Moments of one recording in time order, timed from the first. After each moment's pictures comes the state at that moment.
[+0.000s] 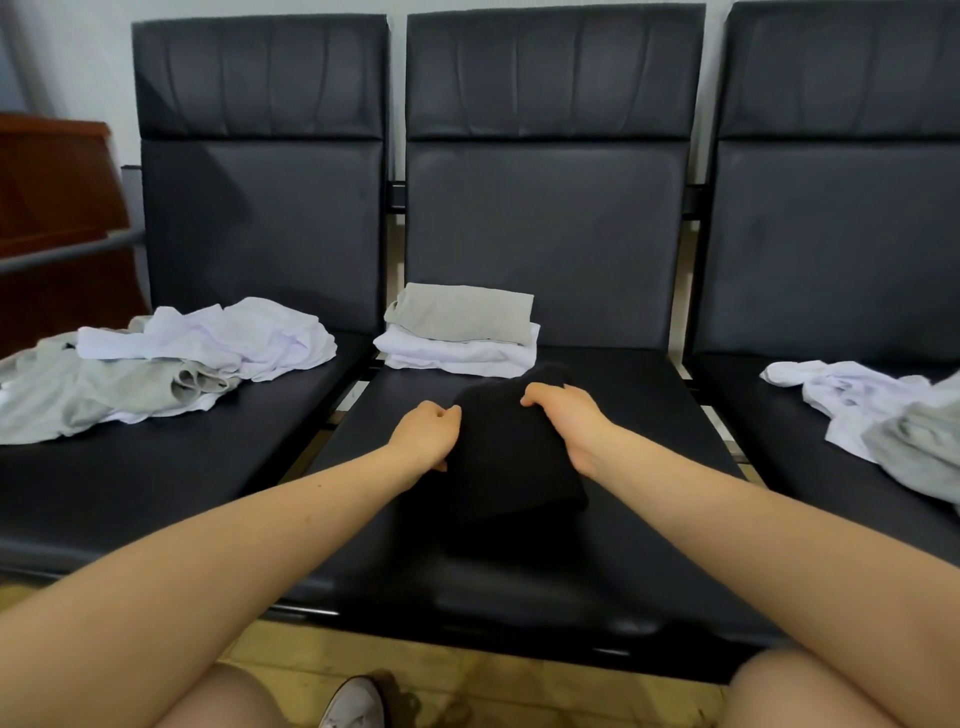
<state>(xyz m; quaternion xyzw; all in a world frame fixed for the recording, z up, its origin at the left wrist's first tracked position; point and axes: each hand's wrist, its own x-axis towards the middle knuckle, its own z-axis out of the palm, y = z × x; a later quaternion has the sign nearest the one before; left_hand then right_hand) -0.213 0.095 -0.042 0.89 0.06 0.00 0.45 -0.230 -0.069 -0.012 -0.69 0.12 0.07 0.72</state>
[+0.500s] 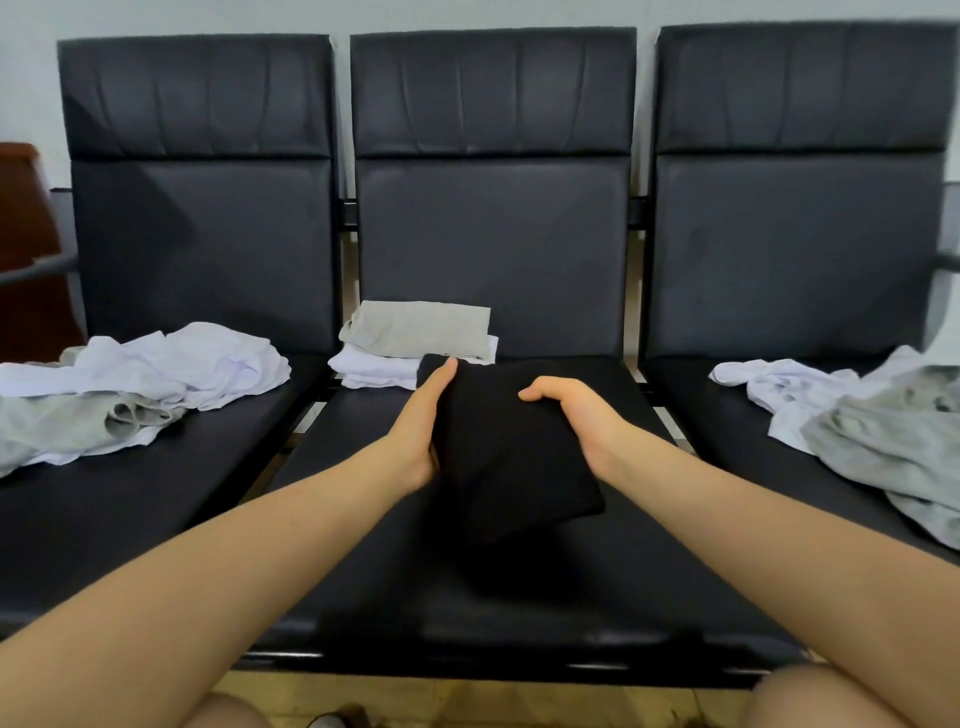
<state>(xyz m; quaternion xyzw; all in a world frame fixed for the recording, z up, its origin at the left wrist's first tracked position) -0.222 0.051 -0.008 0.56 0.06 -0.17 0.81 -0.250 -0.120 0.009 -0.63 0.10 0.12 0.76</state>
